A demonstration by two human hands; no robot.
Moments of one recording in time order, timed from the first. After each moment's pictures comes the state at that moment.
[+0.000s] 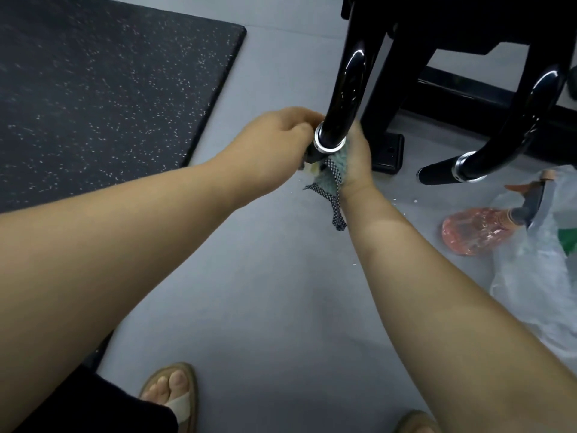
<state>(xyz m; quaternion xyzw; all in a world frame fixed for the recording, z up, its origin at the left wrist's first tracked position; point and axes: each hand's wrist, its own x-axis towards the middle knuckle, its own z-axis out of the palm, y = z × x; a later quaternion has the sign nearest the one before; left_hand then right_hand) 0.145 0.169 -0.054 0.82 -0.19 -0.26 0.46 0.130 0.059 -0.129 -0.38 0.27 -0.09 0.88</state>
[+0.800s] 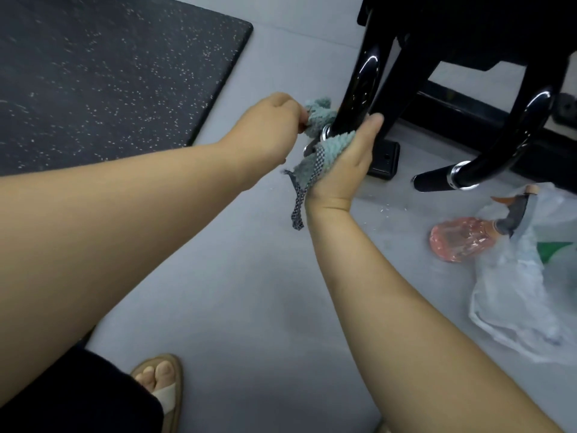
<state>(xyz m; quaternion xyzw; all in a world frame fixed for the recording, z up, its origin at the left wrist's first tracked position) 0.155 0.170 -0.053 0.82 -0.06 -0.26 0.50 0.119 0.102 -0.115 -0.43 0.29 -0.35 0.78</state>
